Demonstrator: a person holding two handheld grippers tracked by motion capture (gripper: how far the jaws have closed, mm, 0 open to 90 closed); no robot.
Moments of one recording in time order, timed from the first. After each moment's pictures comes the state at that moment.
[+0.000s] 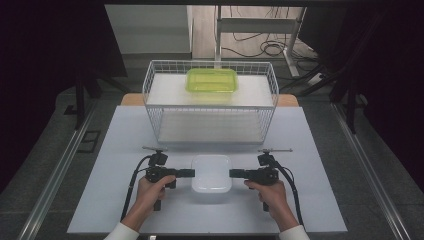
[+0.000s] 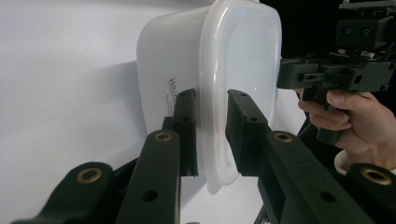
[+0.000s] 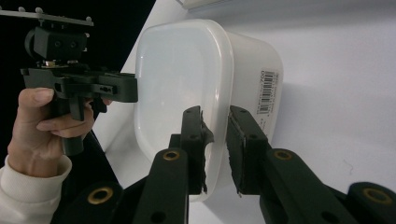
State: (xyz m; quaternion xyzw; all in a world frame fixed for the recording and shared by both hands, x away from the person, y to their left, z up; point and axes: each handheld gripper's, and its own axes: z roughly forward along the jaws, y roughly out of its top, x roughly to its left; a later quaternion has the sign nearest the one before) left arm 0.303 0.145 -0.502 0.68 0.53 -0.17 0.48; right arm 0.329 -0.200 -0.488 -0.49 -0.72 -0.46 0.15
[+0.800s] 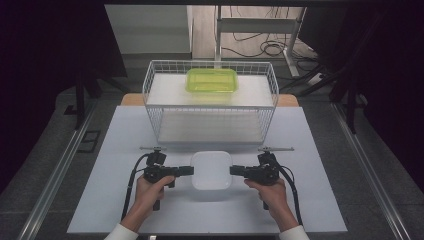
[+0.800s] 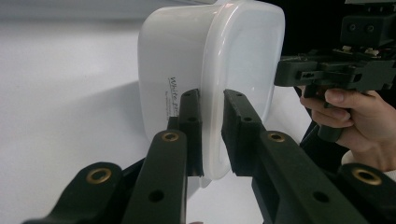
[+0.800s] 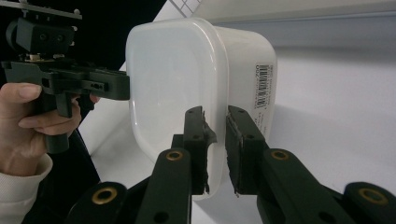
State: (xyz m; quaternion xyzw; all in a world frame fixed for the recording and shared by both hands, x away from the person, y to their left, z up) left arm 0.296 0.146 -0.487 0.69 0.51 -0.12 0.50; right arm 0.324 -0.196 -0.476 -0.46 -0.74 -0.48 0.10
